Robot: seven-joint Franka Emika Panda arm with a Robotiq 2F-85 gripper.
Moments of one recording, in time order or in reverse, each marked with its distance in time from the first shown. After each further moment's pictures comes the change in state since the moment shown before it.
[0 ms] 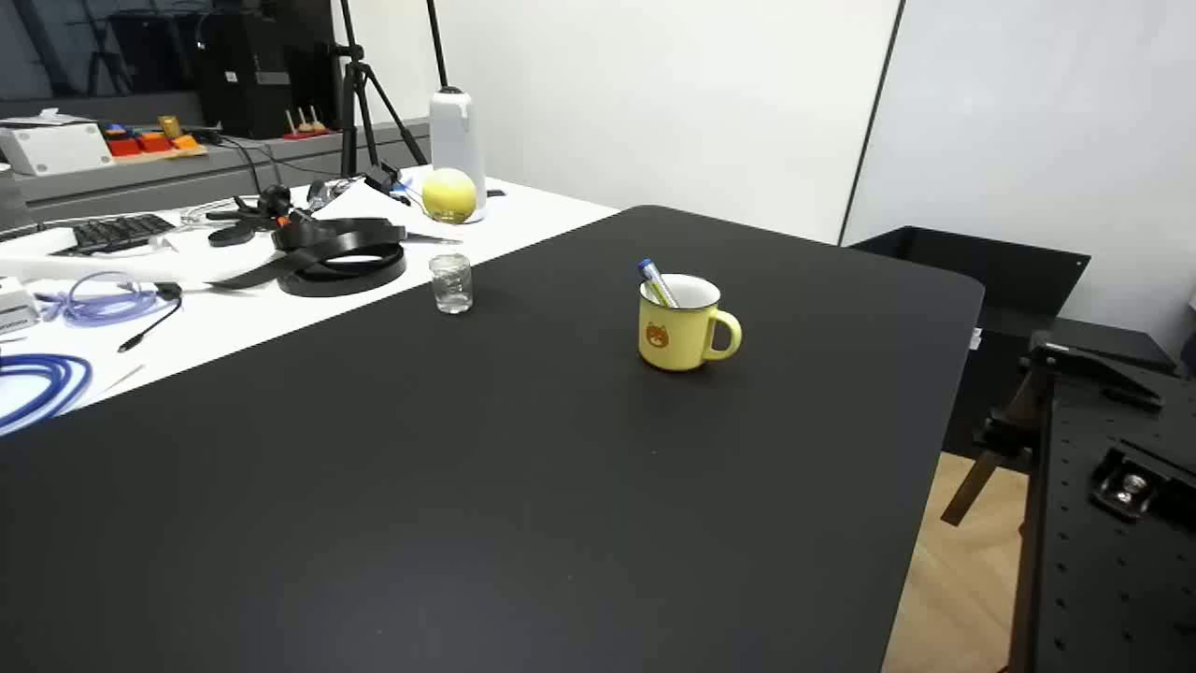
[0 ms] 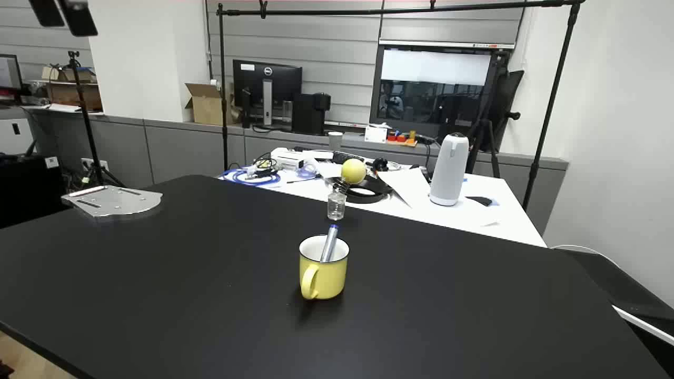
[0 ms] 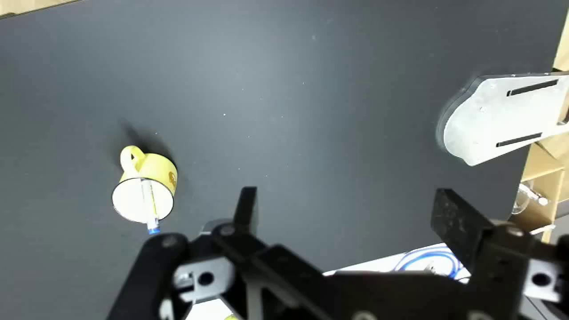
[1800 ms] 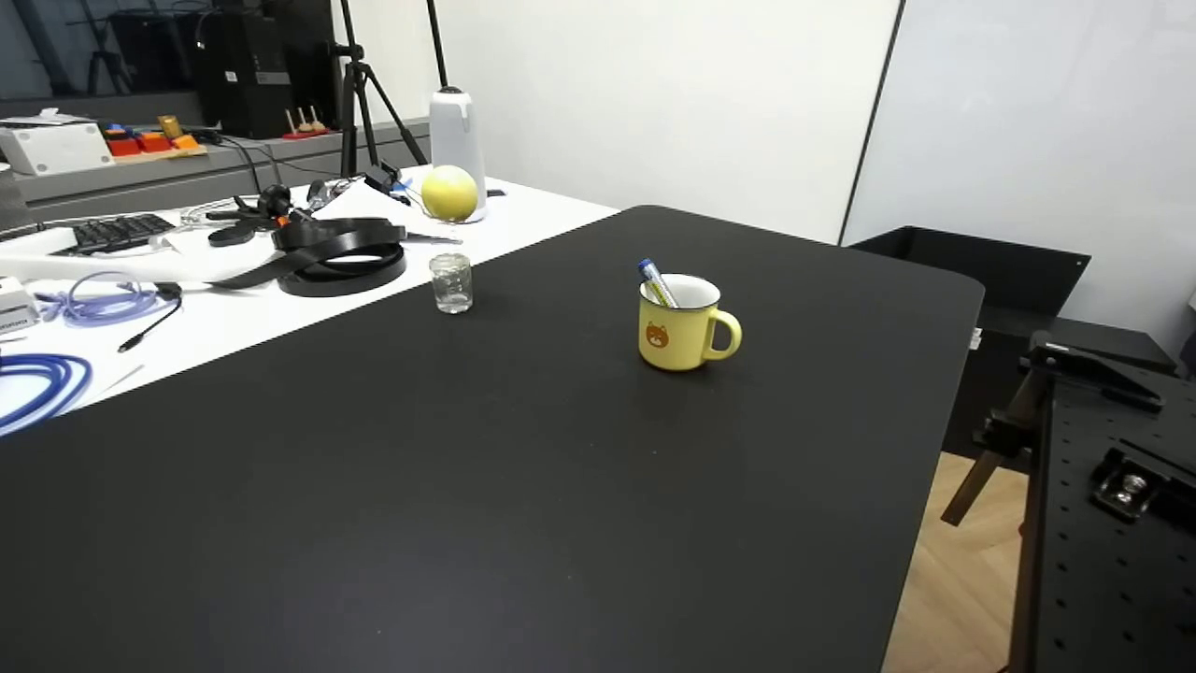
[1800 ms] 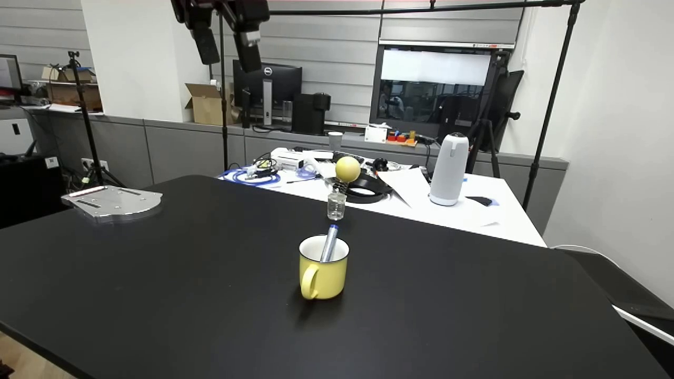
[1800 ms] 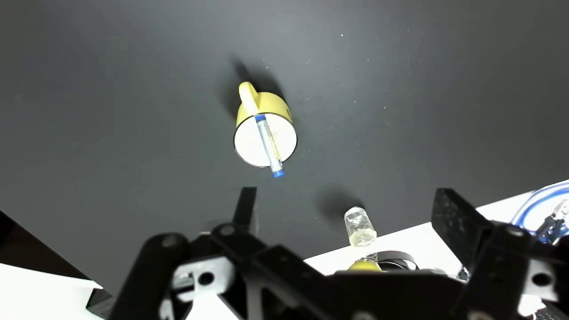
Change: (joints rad) arm -0.266 0.190 -0.211 -0.003 -0.195 0.218 -0.189
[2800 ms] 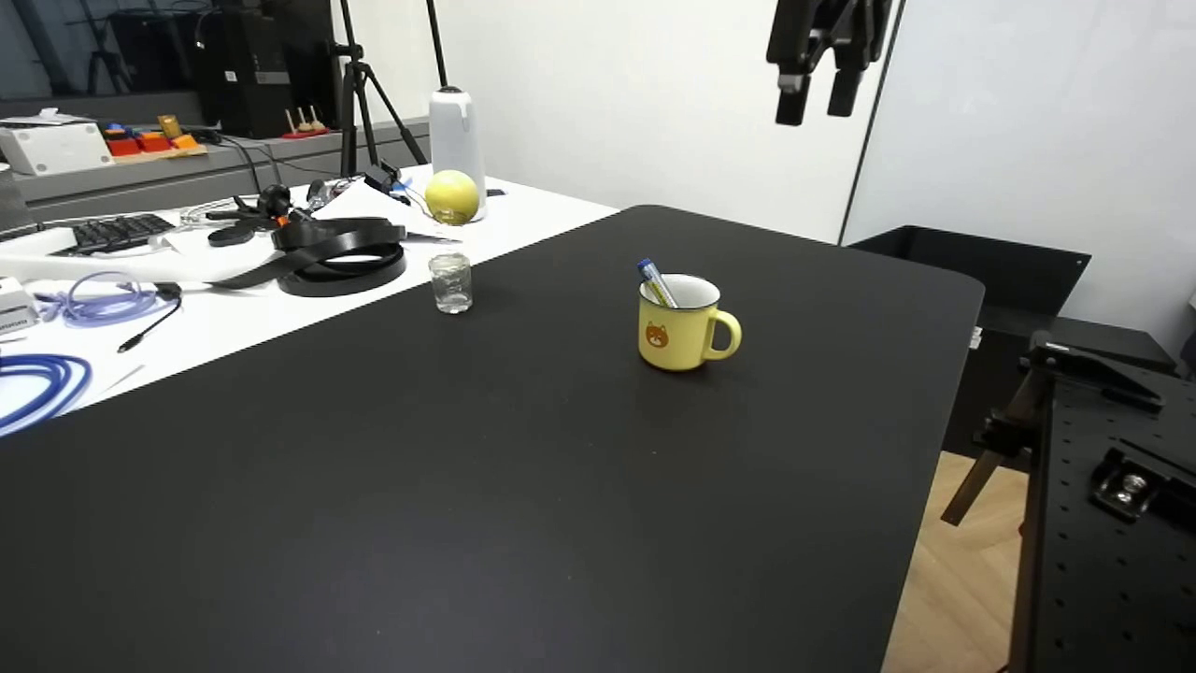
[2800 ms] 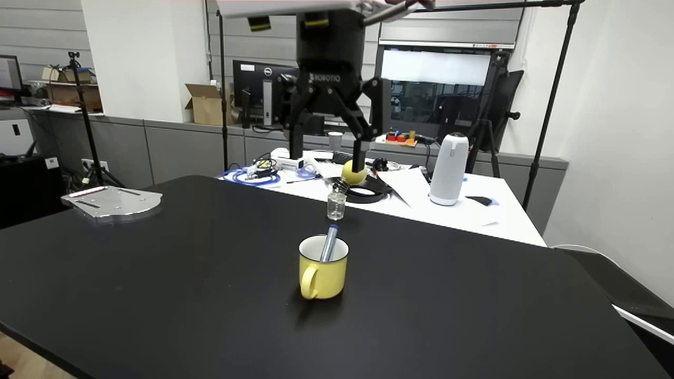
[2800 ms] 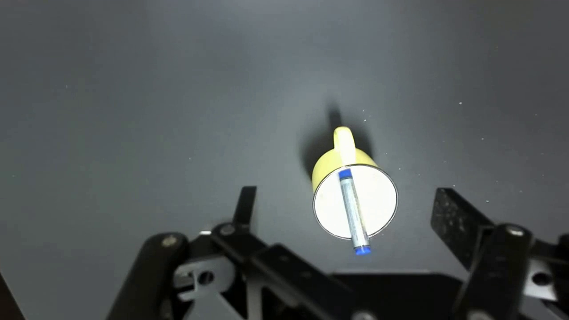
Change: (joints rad) arm -0.039 0.581 -0.190 0.270 -0.117 0.010 -0.370
